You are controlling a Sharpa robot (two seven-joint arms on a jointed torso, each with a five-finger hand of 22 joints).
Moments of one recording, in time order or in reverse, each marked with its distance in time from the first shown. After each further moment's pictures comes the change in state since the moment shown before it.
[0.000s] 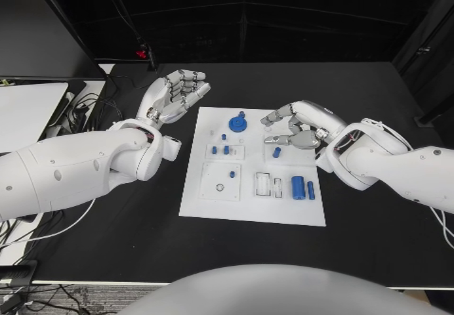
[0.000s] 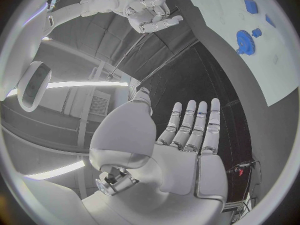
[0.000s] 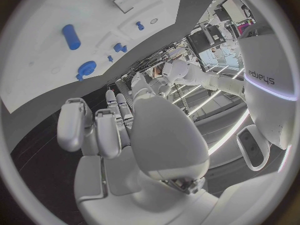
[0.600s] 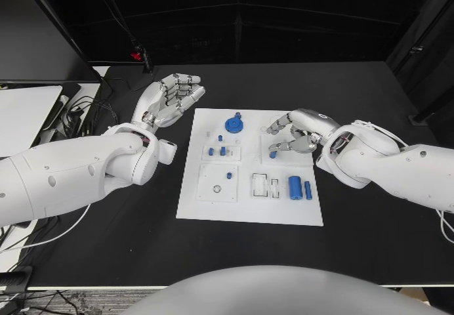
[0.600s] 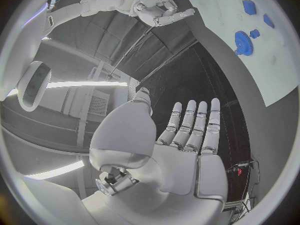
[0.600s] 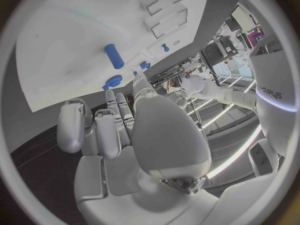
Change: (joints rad) left arm -0.005 -0.001 0.000 0.000 0.000 -0.001 0.000; left_hand 0.000 0.000 0.000 0.000 0.000 0.000 0.000 0.000 0.000 0.000 0.000 0.000 0.000 0.000 0.000 0.000 -0.001 0.000 0.000 0.000 0.000 0.000; right arm -0.016 0.021 -0.002 -0.064 -0.132 0.092 -0.162; right_hand -0.025 -0.007 -0.007 0.001 -0.005 0.023 0.016 0.011 0.006 -0.007 0.007 0.045 0.004 0.000 0.007 0.006 -0.005 0.000 0.003 0.008 0.007 0.000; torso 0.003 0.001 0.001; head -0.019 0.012
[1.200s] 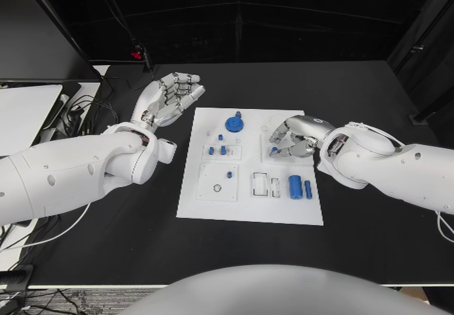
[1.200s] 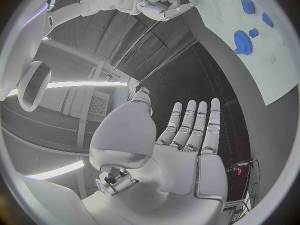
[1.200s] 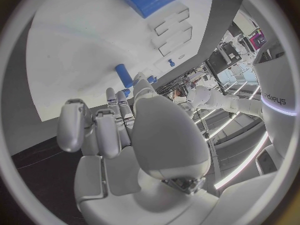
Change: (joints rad) left arm 0.000 -0.003 0.000 0.000 0.000 0.000 0.000; left_hand 0.000 0.000 0.000 0.000 0.000 0.000 0.000 0.000 0.000 0.000 0.000 0.000 0.000 0.000 0.000 0.000 0.000 0.000 0.000 0.000 0.000 0.000; right arm -0.007 0.018 0.000 -0.012 -0.055 0.094 -0.086; right_hand -0.005 -0.005 0.000 0.000 0.000 0.047 -0.011 0.013 0.002 0.044 -0.007 0.055 0.003 0.000 0.000 0.000 -0.009 0.000 0.000 0.000 -0.004 0.000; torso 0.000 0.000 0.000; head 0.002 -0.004
